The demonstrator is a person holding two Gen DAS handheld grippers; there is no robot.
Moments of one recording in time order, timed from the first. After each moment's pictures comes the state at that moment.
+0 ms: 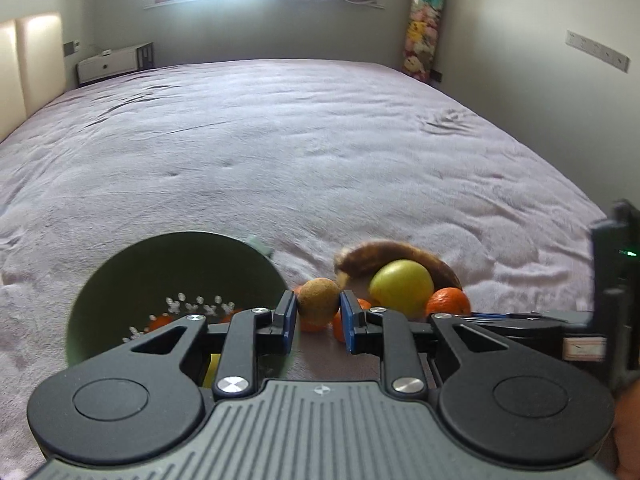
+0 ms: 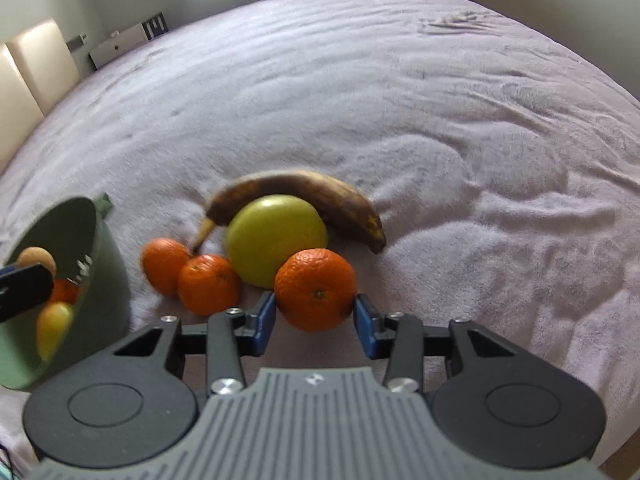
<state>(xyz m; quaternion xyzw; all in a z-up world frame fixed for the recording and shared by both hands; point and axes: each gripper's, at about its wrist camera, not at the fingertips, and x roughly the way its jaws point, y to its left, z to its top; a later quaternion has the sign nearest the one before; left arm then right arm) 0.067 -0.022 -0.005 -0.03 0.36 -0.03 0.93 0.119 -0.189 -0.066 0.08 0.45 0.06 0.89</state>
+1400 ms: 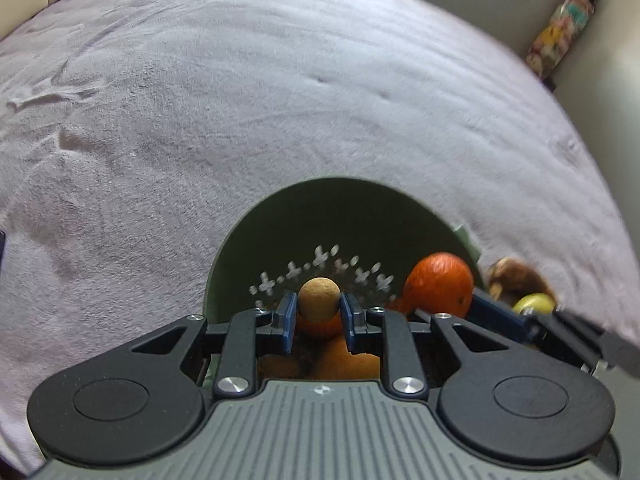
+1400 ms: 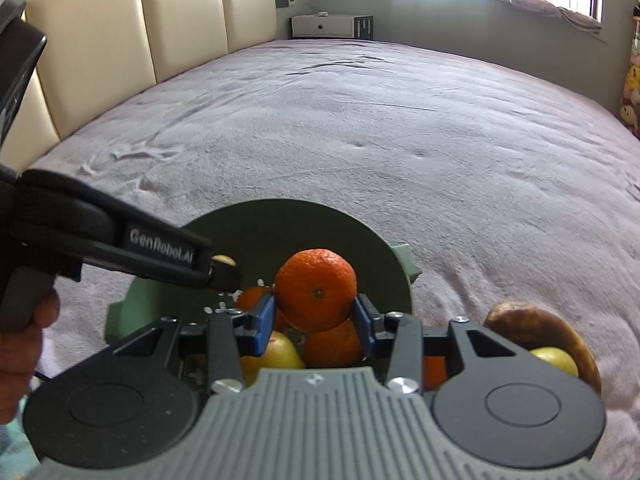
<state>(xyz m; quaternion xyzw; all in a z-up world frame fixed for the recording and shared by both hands) 0.115 0.124 -0.044 -0.18 0.48 0.08 0.85 0.123 -0.015 -0.040 -0.10 0.38 0.30 0.87</state>
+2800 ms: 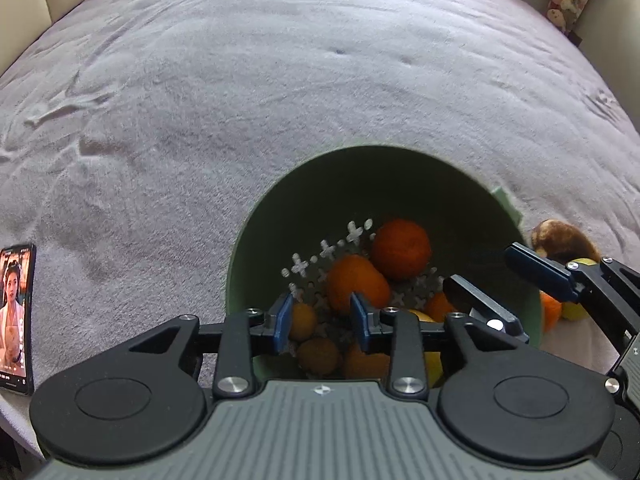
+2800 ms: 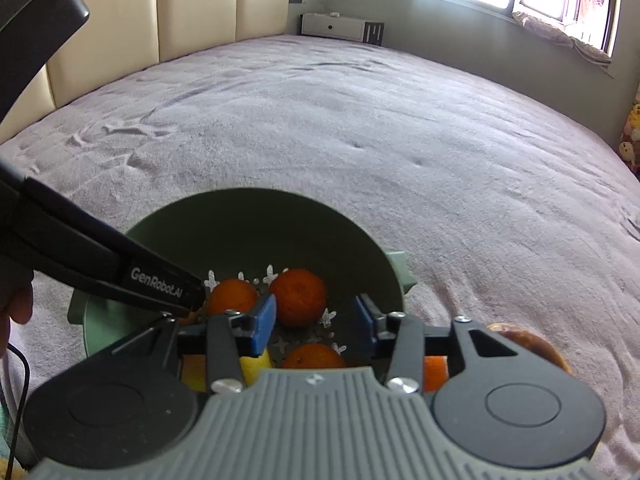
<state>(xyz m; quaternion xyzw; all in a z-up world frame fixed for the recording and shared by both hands) 0.115 0.115 -0.048 -0.12 0.52 0.11 0.84 0.123 -0.010 -0.046 -0.14 0.35 0.30 0.88</state>
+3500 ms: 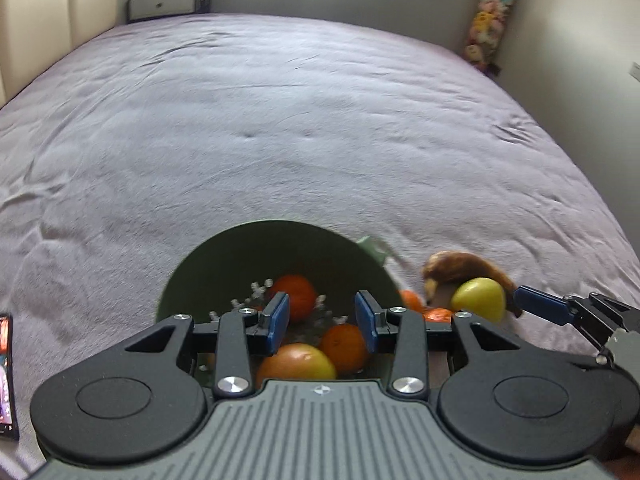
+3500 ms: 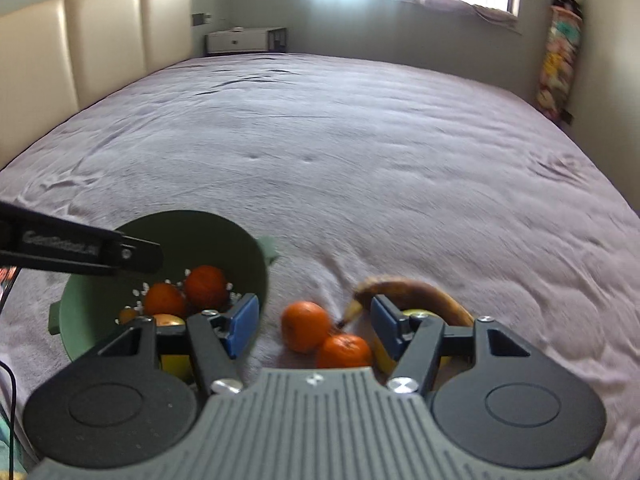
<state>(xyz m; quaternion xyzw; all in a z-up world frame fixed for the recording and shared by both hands) 0.094 0.060 0.007 -0.09 0.42 0.02 0.90 0.106 -0.100 -0.007 -0.06 0.37 0.16 0.91</state>
